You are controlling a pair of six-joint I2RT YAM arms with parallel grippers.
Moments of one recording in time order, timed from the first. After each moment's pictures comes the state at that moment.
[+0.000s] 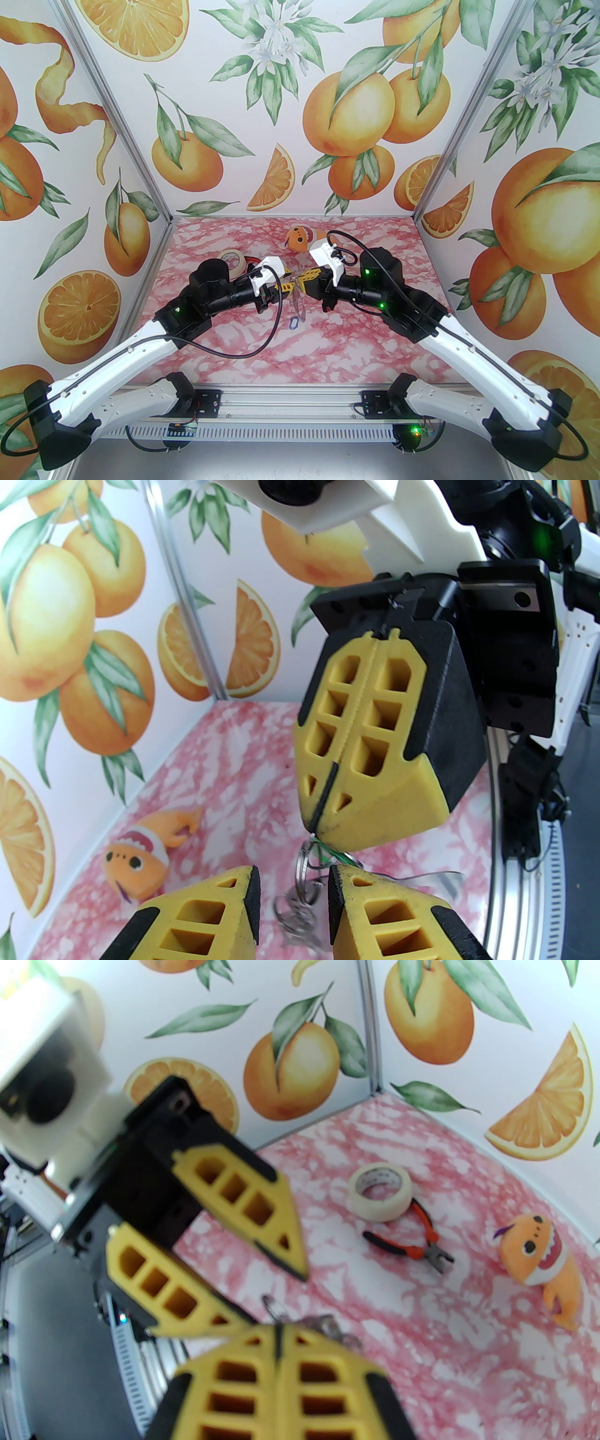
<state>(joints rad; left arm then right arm) -0.79 1.03 0.96 -0.11 0.38 0.27 0.74 1.04 1.14 -0.42 -0.40 0.08</state>
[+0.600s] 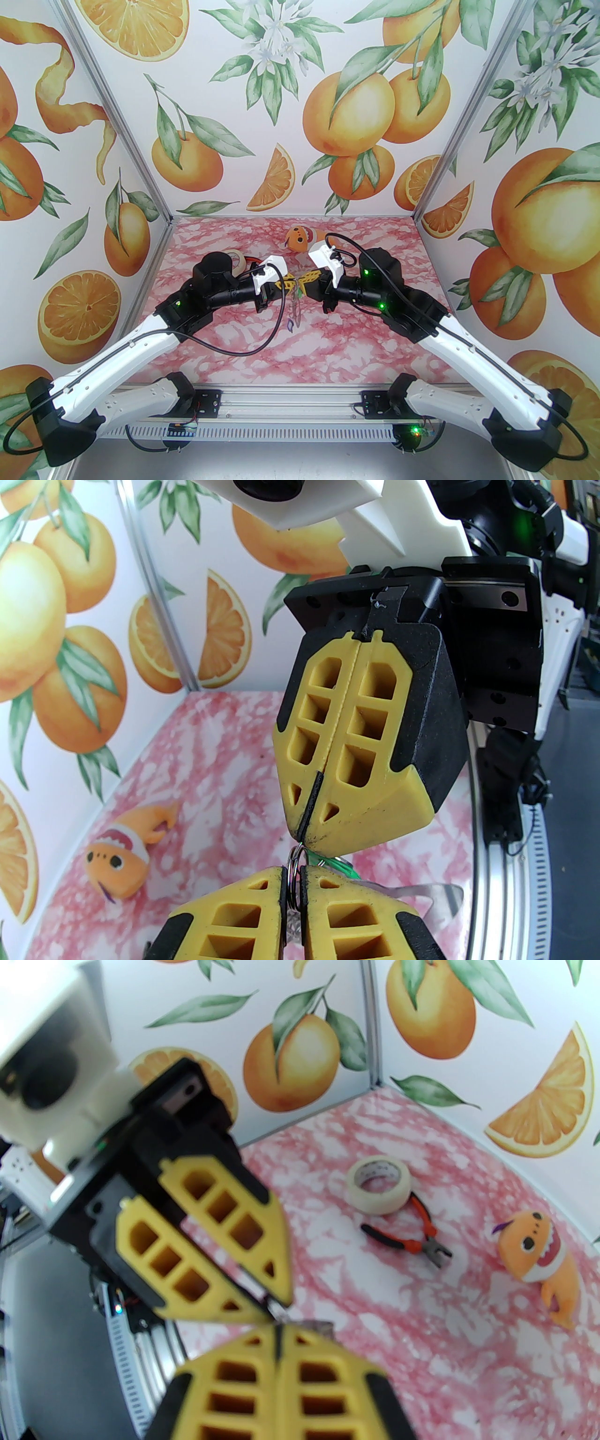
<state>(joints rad) -0.76 1.07 1.02 -0.19 0.47 0.30 0.74 1.04 1.14 -0.45 -0.40 0.05</state>
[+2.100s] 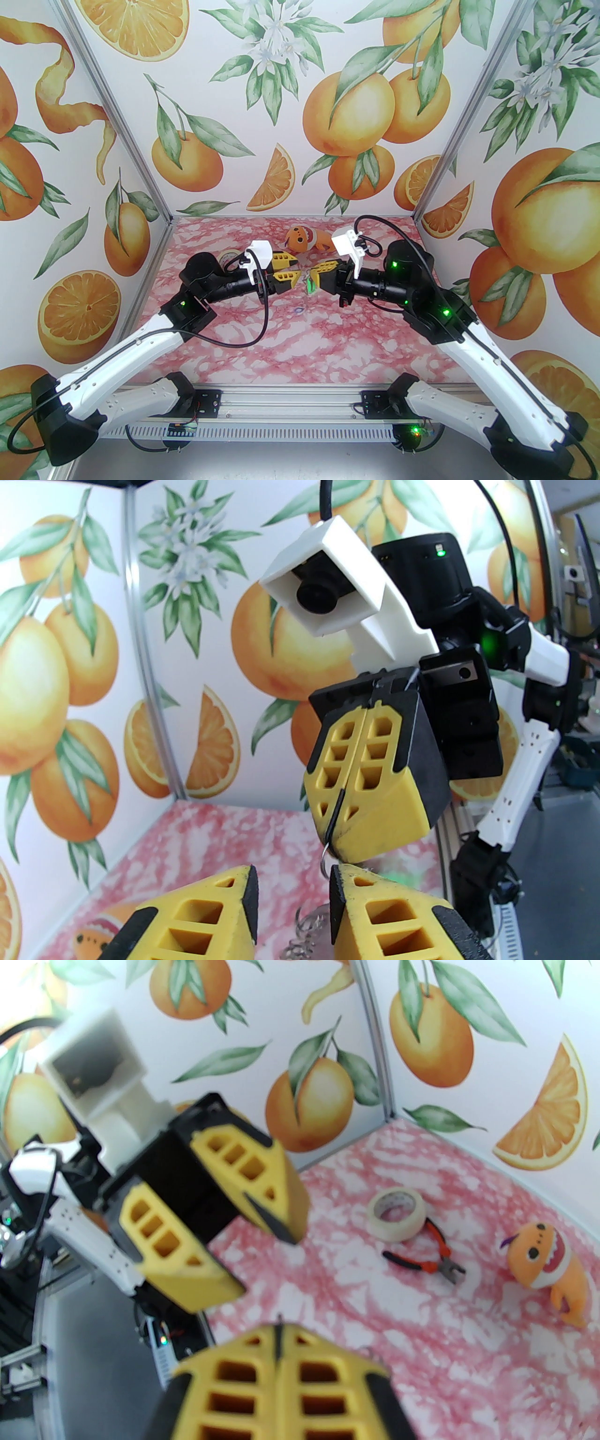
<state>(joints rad) -0.75 1.05 0.96 0.17 0.54 0.06 0.64 1.00 1.28 -0.56 -0.51 0.14</state>
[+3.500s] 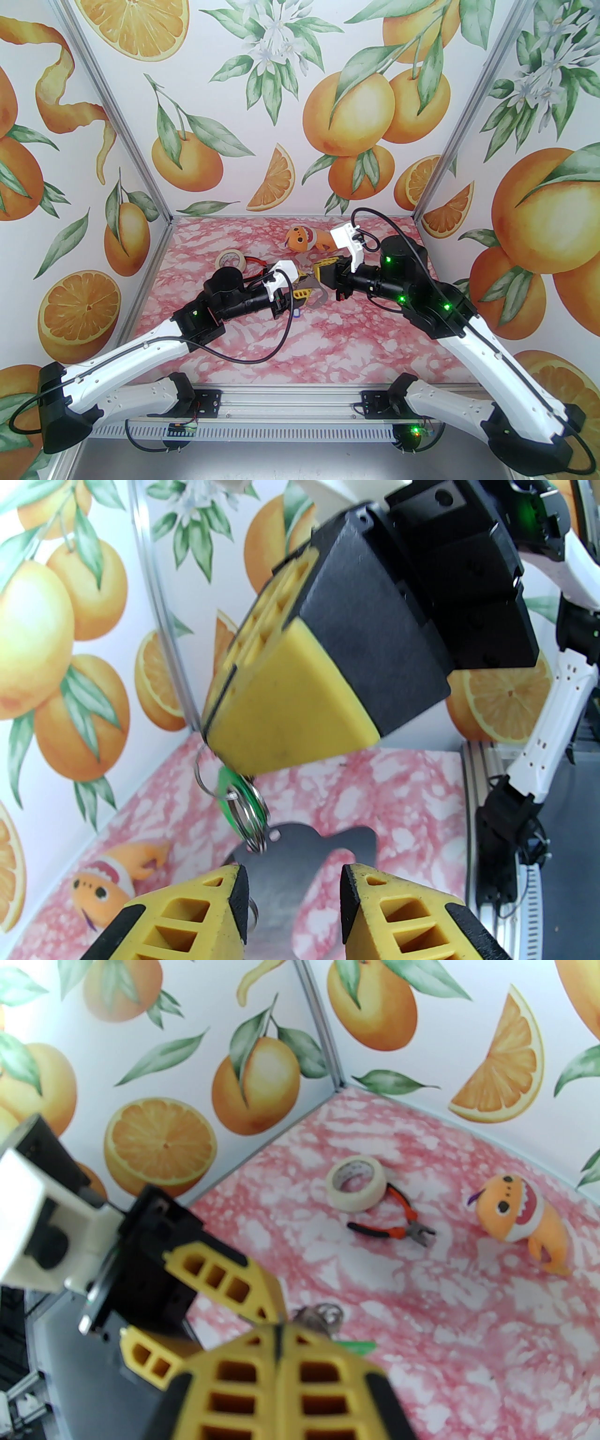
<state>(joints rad) -0.93 1.09 0.93 0.13 0.27 0.18 0.68 1.03 1.32 -0.62 -0.37 0.24</state>
